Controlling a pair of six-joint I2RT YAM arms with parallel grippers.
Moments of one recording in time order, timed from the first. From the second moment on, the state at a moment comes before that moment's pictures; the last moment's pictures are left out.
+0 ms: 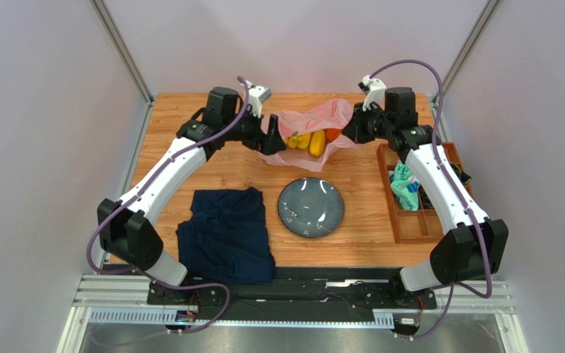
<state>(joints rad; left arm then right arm) -0.43 1.53 1.47 -0.49 0.50 -0.12 0.21 1.44 1.39 -0.49 -0.41 0.07</state>
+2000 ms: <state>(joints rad) -0.49 1.42 1.33 -0.50 0.46 0.04 0.40 1.96 1.54 -0.39 -0.08 -0.01</state>
